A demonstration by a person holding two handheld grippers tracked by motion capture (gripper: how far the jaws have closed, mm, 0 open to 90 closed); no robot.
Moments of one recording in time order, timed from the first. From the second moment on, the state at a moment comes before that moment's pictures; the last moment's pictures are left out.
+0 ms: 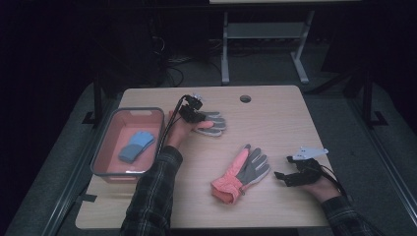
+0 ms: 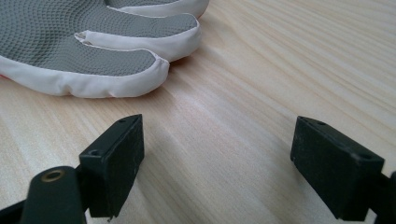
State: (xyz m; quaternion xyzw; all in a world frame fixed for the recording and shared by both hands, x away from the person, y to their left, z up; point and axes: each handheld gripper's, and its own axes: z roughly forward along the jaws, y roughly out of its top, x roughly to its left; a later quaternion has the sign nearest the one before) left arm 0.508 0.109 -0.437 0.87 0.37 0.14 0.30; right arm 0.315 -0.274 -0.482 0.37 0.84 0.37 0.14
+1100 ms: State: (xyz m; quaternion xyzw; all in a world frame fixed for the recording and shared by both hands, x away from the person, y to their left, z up) left arm 0.524 0.126 -0.417 0.87 0.37 0.18 0.25; right arm 0.315 -0.273 -0.482 0.37 0.84 0.37 0.14
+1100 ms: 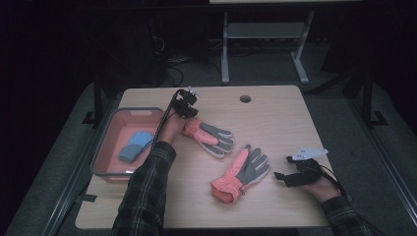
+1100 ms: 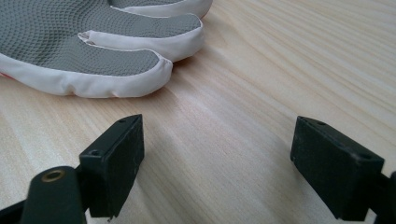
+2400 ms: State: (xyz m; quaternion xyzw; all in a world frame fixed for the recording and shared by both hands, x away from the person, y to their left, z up) left arm 0.410 0.140 -0.418 0.83 0.43 0.11 0.34; right arm 0.314 -0.272 -0.482 0.37 0.84 0.37 0.14
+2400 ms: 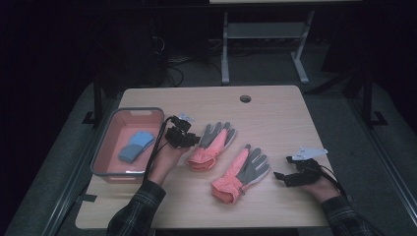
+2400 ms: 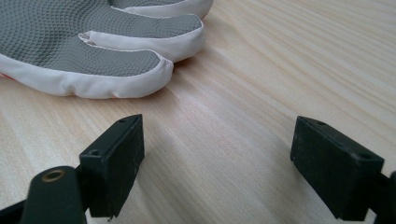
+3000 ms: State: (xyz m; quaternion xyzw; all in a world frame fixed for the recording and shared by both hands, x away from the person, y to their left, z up) left arm 0.422 0.122 -0.451 0.84 0.43 0.10 0.31; right arm 0.314 -0.272 -0.482 0.36 0.84 0.37 0.14
